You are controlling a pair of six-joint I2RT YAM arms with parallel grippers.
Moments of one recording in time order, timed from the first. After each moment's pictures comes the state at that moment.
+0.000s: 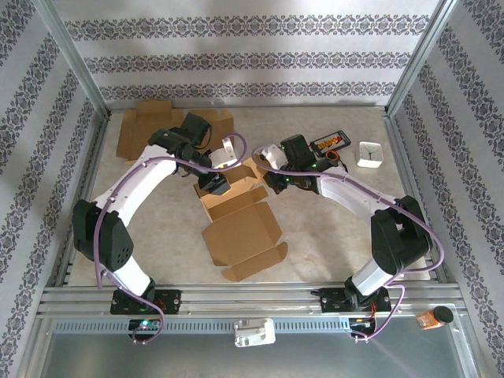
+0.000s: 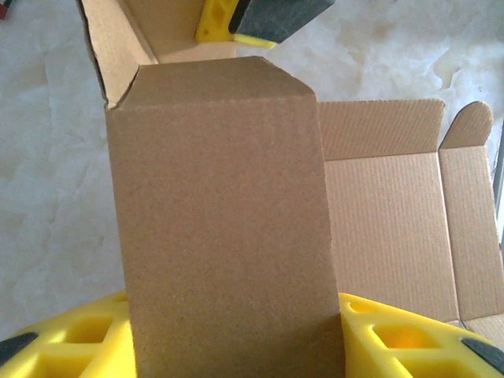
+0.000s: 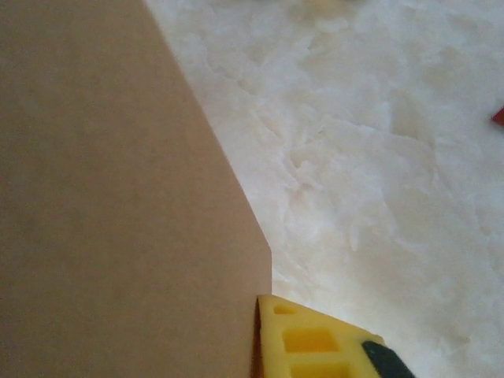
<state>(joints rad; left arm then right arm) -0.39 1.66 1.53 -1.07 0.52 0.71 0.50 1.60 1.13 -0.41 -0.27 -0.16</state>
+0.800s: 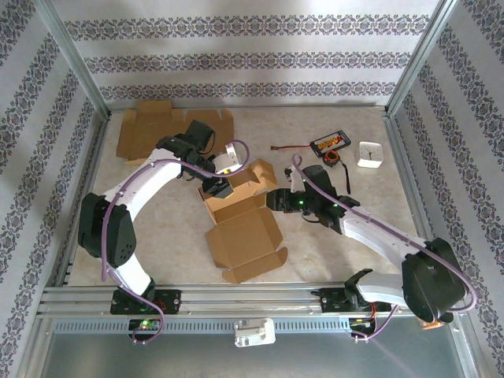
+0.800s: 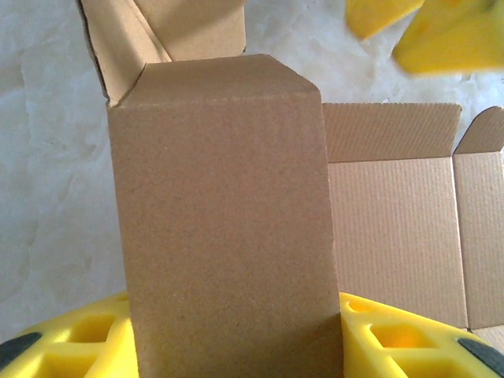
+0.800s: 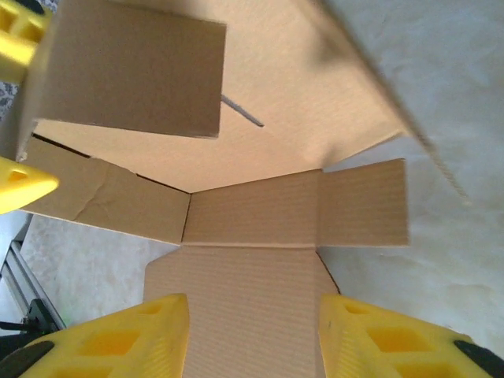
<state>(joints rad) -0.39 1.68 1.43 -0.94 0.55 0.73 0.54 1.27 0.68 -0.09 -0.41 0.56</state>
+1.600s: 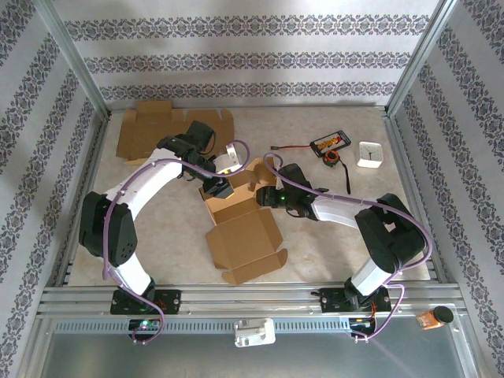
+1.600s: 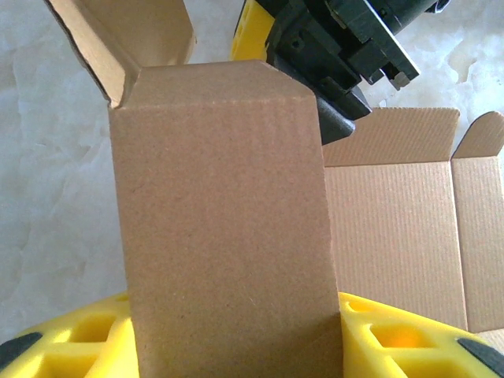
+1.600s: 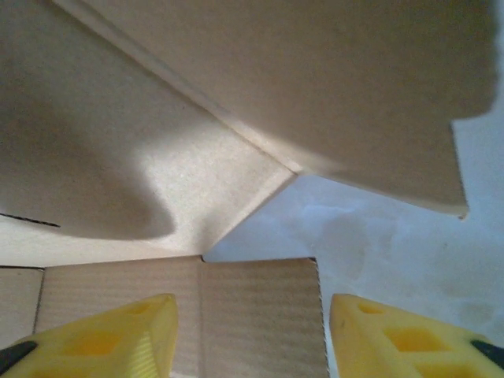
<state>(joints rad) -0.39 1.69 1.43 -0.94 0.56 0.73 0.57 1.63 0.78 0.06 -0.21 0.57</state>
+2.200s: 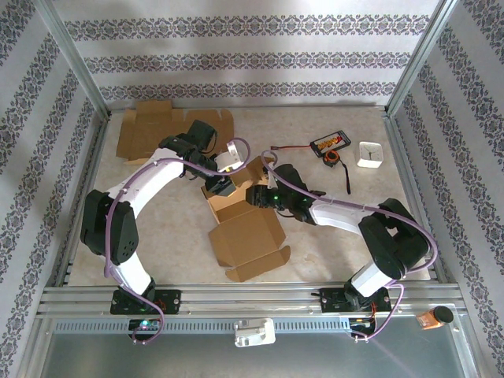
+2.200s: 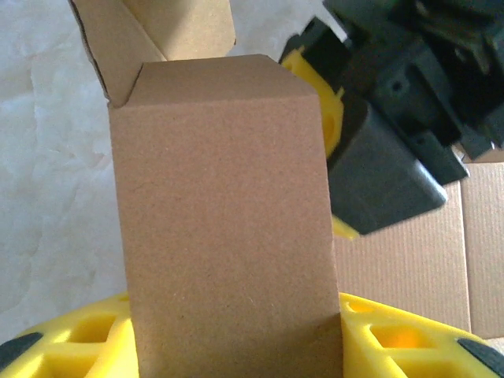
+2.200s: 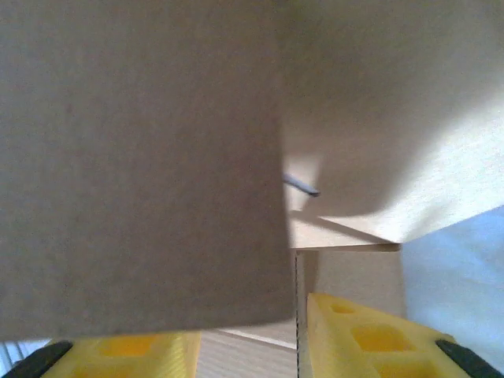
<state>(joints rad) -0.39 1.71 1.43 -0.88 0.55 0.68 0.65 1.59 0.78 0.17 -0.31 0.70</state>
